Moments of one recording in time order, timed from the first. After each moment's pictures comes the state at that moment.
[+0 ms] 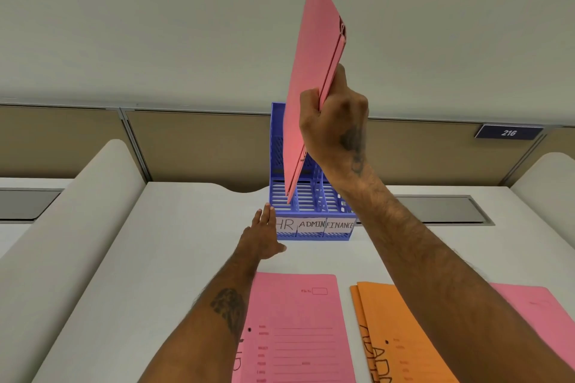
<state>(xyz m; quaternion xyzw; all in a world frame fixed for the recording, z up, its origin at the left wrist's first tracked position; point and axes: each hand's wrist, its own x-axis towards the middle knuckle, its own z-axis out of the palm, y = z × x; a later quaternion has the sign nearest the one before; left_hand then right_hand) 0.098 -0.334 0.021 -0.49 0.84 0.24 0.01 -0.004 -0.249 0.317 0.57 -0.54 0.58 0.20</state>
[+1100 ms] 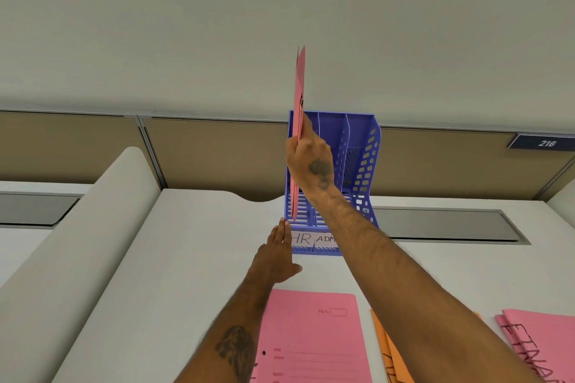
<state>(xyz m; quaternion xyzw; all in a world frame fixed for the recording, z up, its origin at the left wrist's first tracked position) 0.105 -0.323 0.018 -0.49 0.84 0.24 -0.02 0.006 -0.355 0.211 0.59 -0.64 0.48 0.08</state>
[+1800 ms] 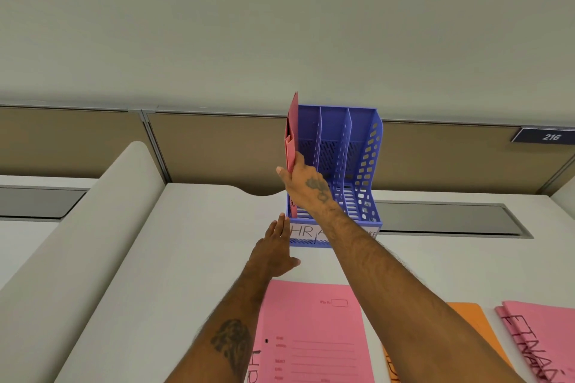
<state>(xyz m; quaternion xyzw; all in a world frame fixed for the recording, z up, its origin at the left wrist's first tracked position) 0.115 -0.316 0.029 -0.50 0.83 0.24 0.01 0.004 -0.351 0.152 0.61 -0.74 0.26 -0.10</state>
